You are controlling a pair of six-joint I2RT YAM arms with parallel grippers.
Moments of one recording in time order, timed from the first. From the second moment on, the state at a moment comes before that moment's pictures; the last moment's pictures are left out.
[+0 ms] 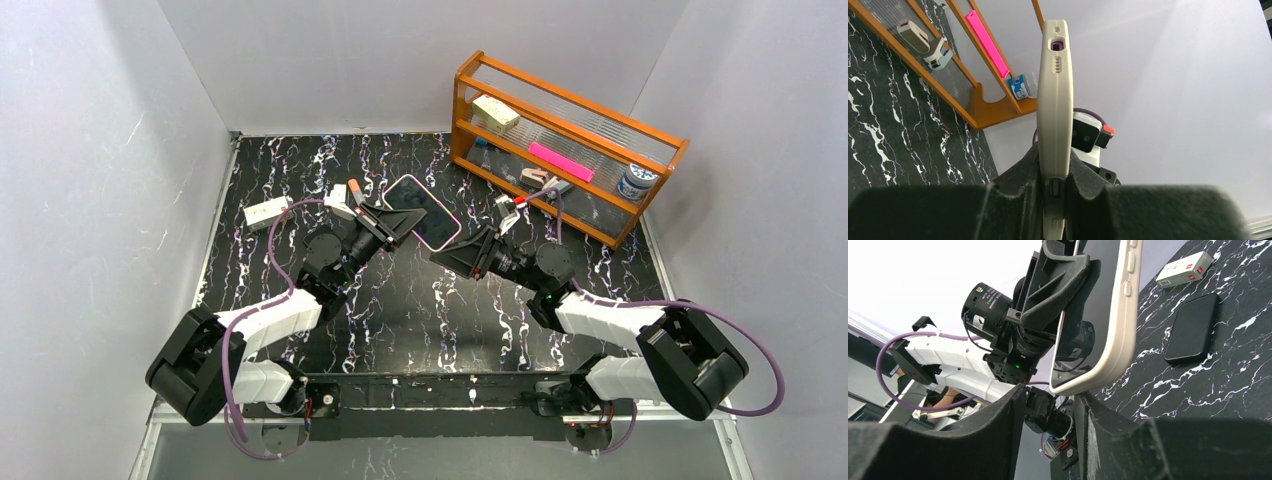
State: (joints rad) left arm -0.61 1.25 0.49 0.98 0.13 -1.33; right arm 0.70 1.26 0.42 1.12 -0.52 1.04
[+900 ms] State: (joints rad) left arm -0.61 1.27 0.48 1.00 0.13 -1.49; right arm 0.71 1.31 0.42 1.21 -0.46 0.89
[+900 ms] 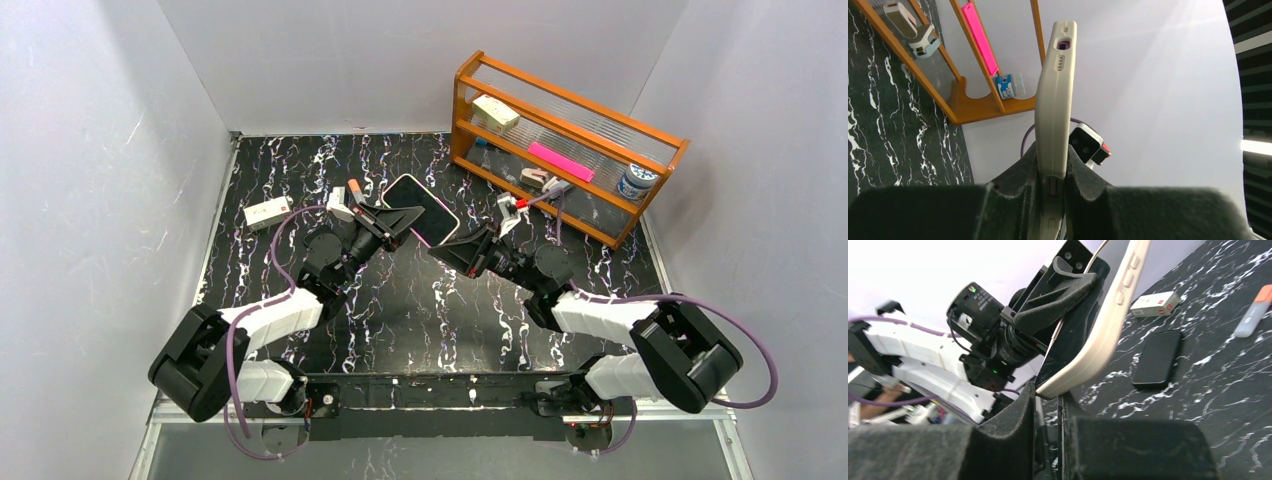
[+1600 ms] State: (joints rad) left arm -0.48 1.29 0.49 0.92 0.33 -1.49; right arm 0.71 1.25 0.52 0.78 -0.47 0.29
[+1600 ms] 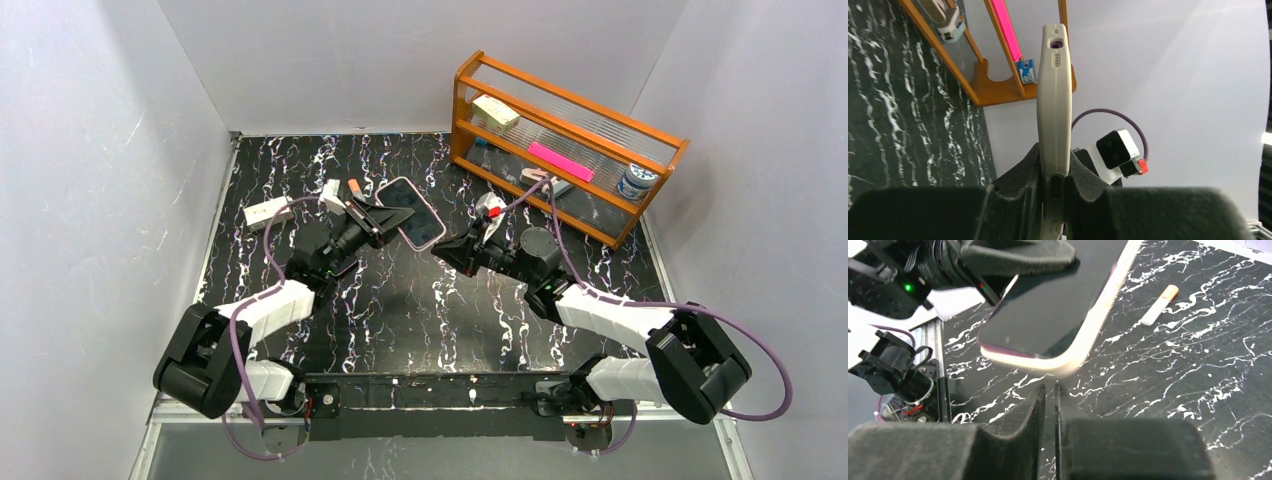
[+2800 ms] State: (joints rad) left arm -0.29 1.36 0.73 0.65 1.02 -1.05; right arm 0.59 1.36 0.77 0.50 -1.05 0.34
